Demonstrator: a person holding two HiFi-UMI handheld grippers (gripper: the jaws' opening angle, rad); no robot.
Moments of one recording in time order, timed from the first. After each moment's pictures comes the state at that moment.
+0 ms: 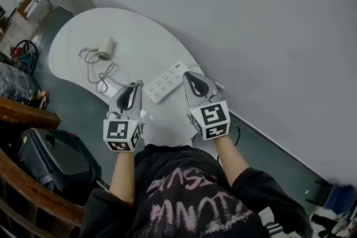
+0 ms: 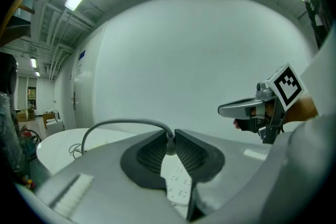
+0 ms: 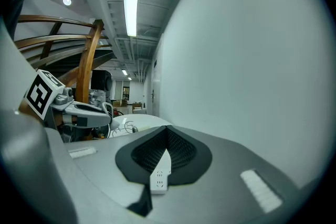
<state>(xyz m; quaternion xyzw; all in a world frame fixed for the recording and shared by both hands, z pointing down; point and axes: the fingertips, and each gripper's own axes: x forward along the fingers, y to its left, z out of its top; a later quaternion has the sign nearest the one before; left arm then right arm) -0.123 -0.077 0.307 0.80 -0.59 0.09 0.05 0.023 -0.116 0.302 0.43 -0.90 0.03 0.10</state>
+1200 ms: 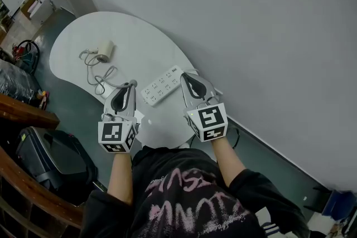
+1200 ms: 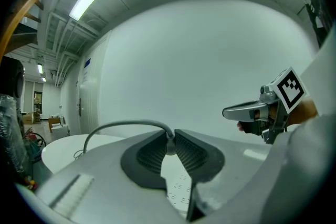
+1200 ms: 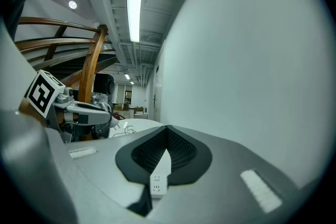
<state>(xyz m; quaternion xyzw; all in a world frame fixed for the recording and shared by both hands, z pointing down) -0.121 -0.074 0.285 0.78 -0.62 0.07 0.02 0.035 -0.116 0.286 0.42 -0.91 0.01 0.08</state>
